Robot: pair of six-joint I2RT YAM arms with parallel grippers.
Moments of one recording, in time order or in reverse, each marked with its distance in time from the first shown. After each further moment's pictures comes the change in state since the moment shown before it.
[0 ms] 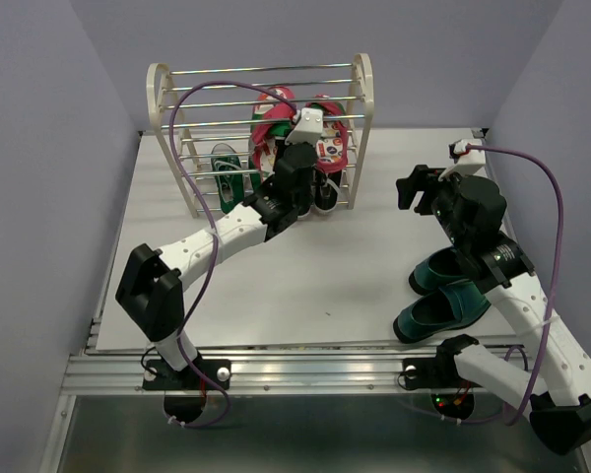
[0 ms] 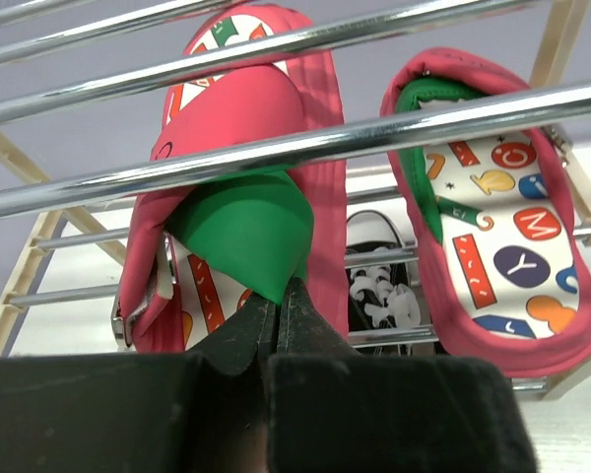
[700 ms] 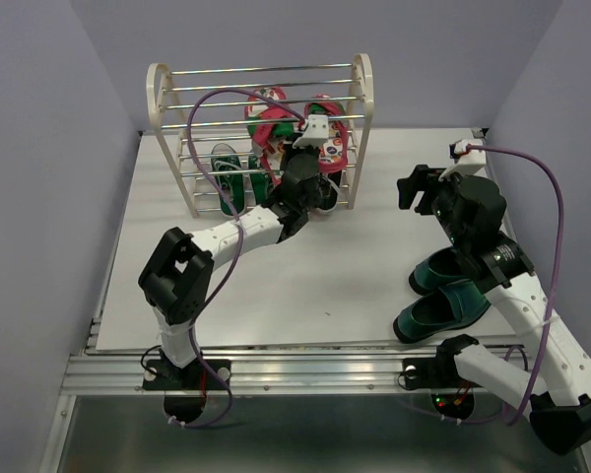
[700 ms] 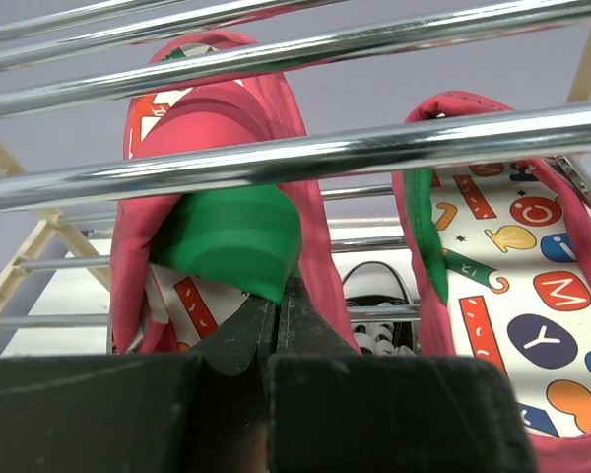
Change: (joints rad) left arm 0.017 0.144 -0.055 0.439 -0.068 0.149; right arm 0.000 0.000 0.000 -0.003 0.011 0.000
